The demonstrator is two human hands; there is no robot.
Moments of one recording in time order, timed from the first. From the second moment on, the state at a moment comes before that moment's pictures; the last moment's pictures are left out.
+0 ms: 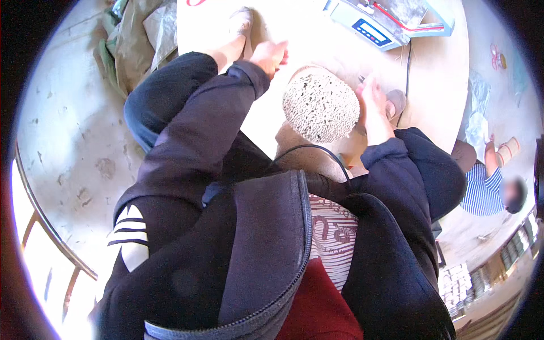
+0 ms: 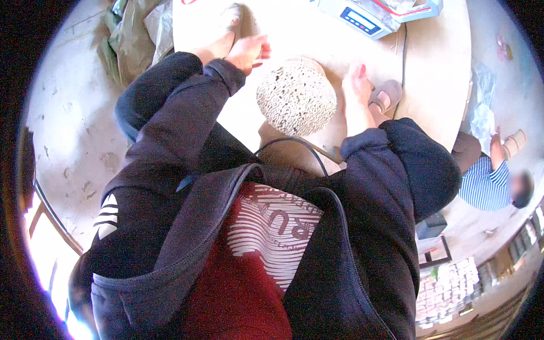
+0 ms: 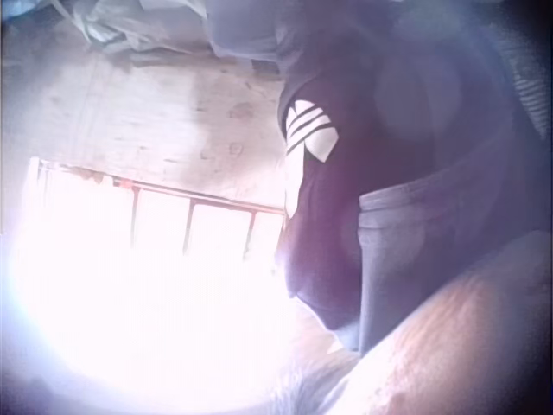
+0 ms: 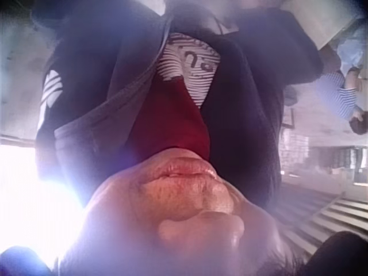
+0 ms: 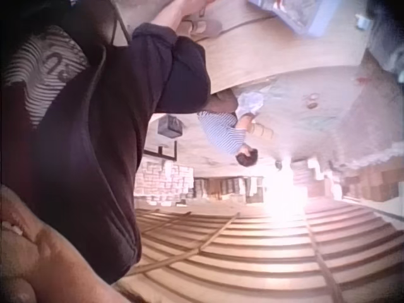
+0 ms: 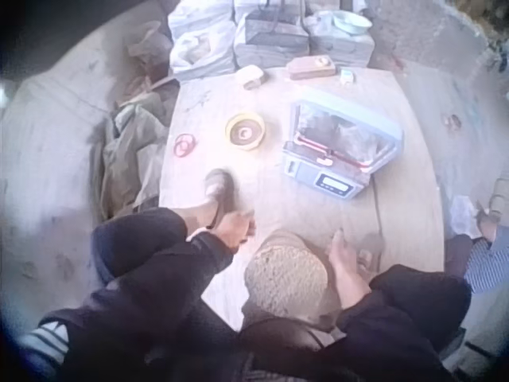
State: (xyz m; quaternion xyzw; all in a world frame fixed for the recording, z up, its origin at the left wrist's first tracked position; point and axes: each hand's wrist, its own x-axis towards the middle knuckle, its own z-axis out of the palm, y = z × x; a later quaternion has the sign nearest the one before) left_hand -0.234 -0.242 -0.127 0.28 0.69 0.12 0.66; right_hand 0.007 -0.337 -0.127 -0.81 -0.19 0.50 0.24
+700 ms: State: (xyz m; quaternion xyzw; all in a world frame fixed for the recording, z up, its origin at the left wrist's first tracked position) left_hand -0.297 -0.230 0.113 0.26 0.28 0.55 0.74; right_hand -0.080 -0.350 -0.031 -0.57 -0.82 0.07 0.06
